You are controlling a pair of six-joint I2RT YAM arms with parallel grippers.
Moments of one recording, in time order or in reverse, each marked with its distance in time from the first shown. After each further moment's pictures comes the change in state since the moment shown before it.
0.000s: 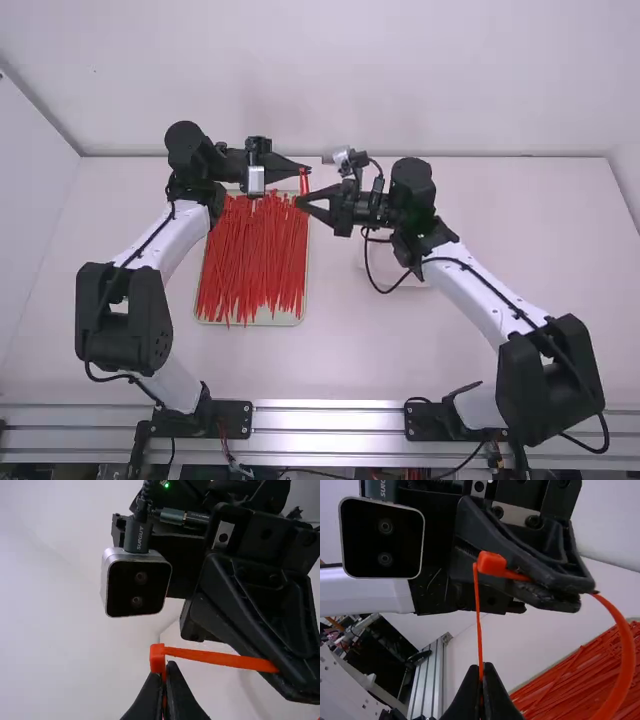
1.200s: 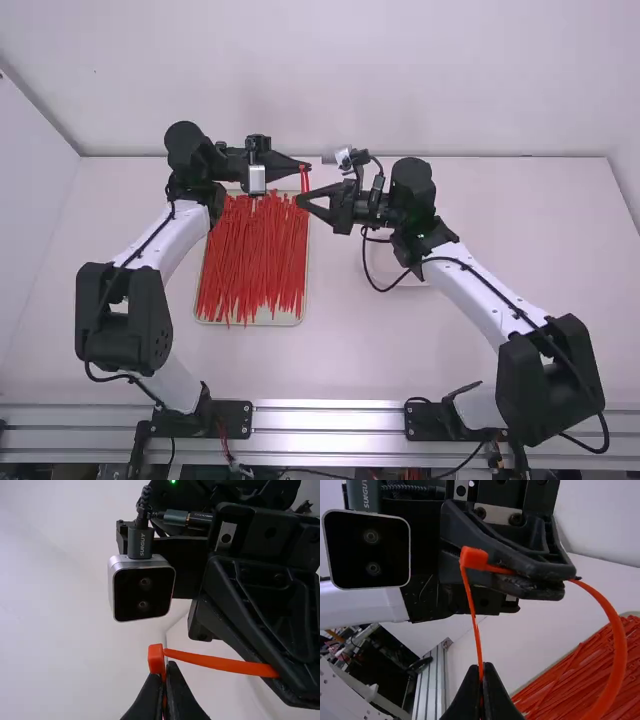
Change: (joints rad) left arm 0.000 0.000 0.000 0.008 -0.023 0.007; right arm 0.000 0.000 0.000 0.002 0.030 0.053
